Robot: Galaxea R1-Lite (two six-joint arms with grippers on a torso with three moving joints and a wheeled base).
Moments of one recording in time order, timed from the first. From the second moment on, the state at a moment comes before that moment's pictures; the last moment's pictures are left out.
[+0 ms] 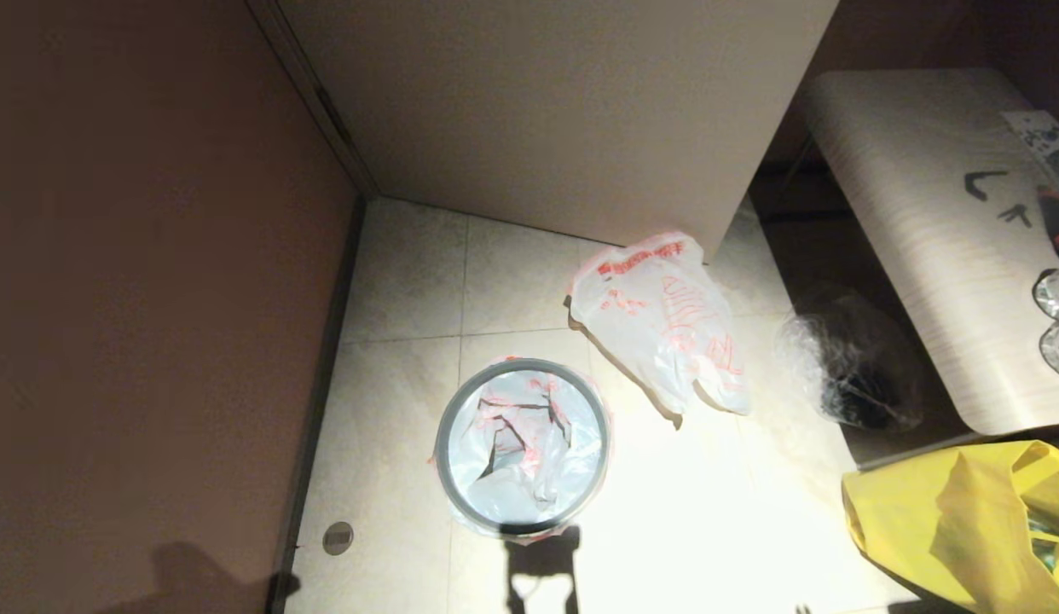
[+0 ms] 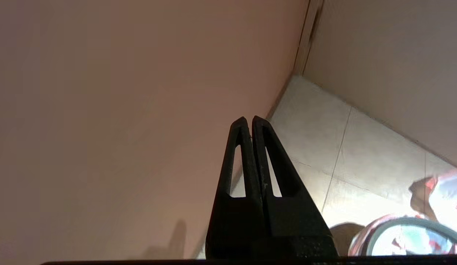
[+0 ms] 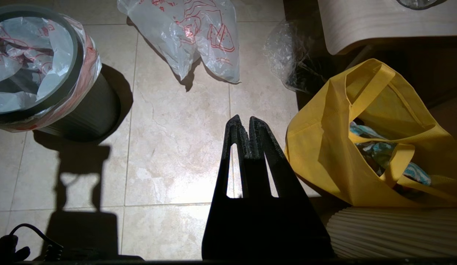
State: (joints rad) left arm -0.06 0.33 -0.16 -0.45 0.60 -0.09; right arm 0.00 0.00 0.00 0.01 0.01 -0.04
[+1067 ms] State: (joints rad) left arm -0.01 0.01 0.00 -0.02 0.04 -0.08; right arm 0.00 0.00 0.00 0.01 0.01 -0.04
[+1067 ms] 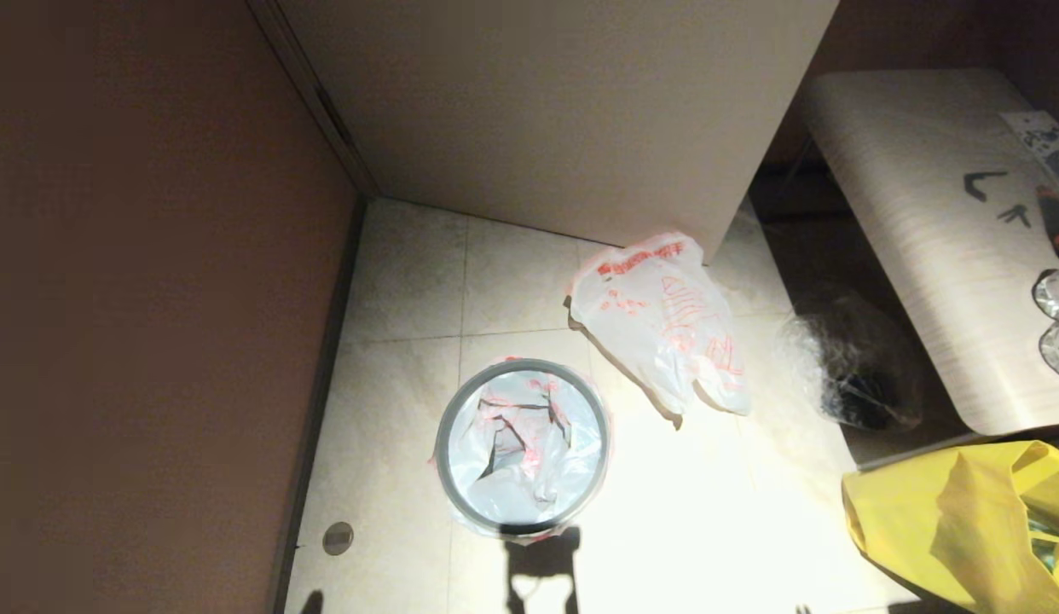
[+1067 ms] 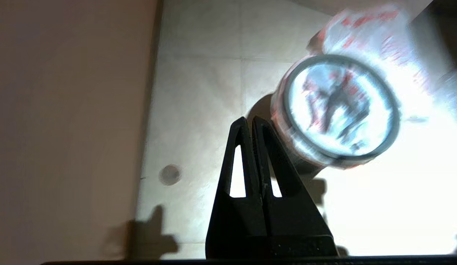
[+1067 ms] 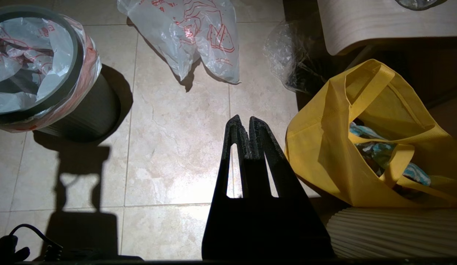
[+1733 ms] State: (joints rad) left arm 0.00 0.00 -0.01 0.02 0.04 -0.07; right arm 0.00 0.00 0.00 0.01 0.01 -0.04
